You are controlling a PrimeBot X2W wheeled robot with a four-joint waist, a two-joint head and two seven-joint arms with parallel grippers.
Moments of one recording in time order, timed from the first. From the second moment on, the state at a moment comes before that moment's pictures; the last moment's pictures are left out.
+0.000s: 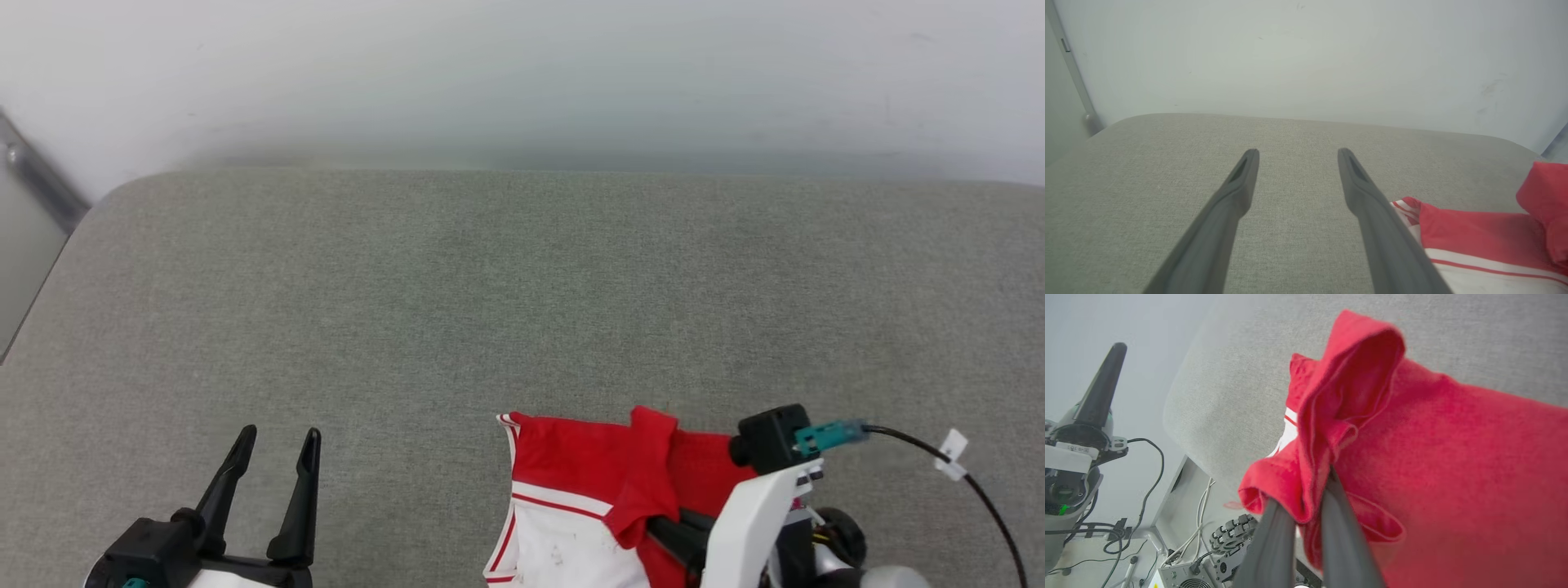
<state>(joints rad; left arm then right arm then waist) 0.13 0.23 -0.06 -0.03 -0.36 -0.13 -0.26 -0.01 -0.05 0.23 -0.13 0.61 0.13 0.77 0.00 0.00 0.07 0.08</state>
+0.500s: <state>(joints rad) 0.13 0.24 -0.07 -0.02 -0.37 -0.13 -0.26 -0.12 -0.05 0.40 0.15 0.62 0.13 0.61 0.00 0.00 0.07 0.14</state>
